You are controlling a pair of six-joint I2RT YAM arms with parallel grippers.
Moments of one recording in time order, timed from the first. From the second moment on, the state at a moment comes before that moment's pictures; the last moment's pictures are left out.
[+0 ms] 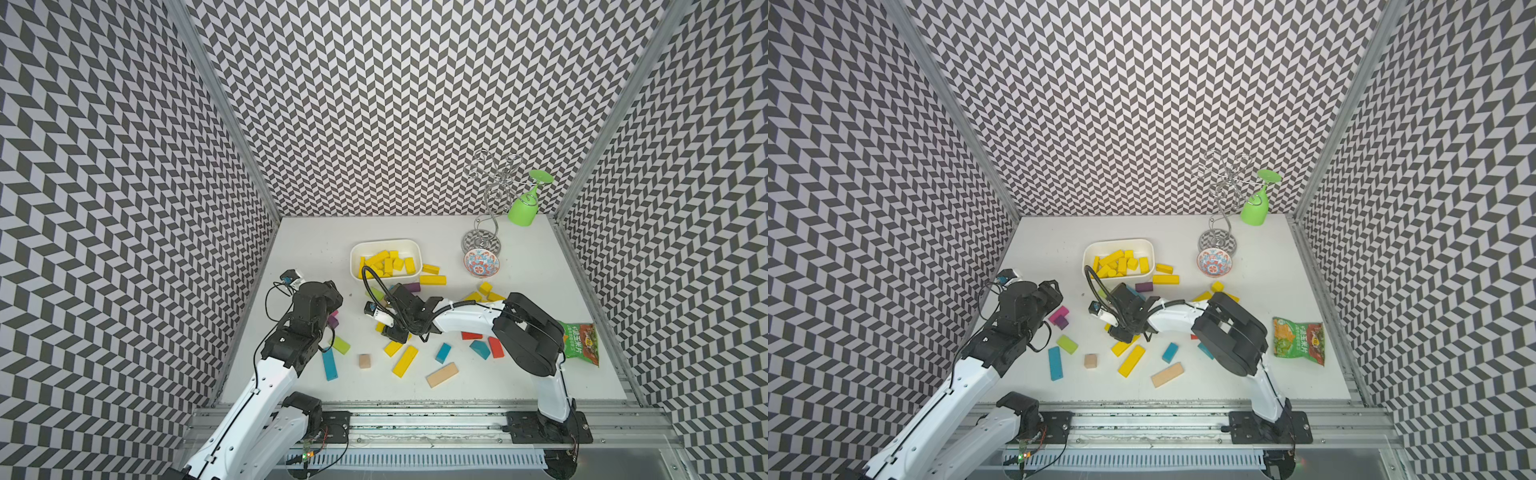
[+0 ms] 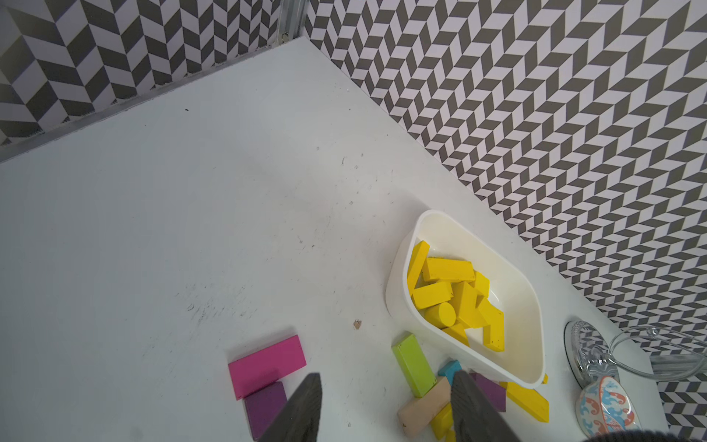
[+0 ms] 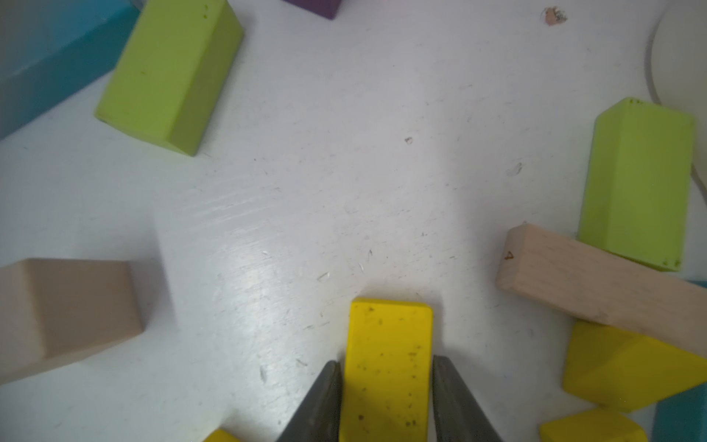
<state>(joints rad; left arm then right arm) -0.30 0.80 0.65 -0.38 -0.35 -0.81 0.97 2.05 1.31 -0.22 -0.14 -0.31</state>
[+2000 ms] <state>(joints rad) -0.29 0.92 0.67 -0.24 -0.39 -0.68 0.75 2.33 1.73 0.07 0.06 0.11</state>
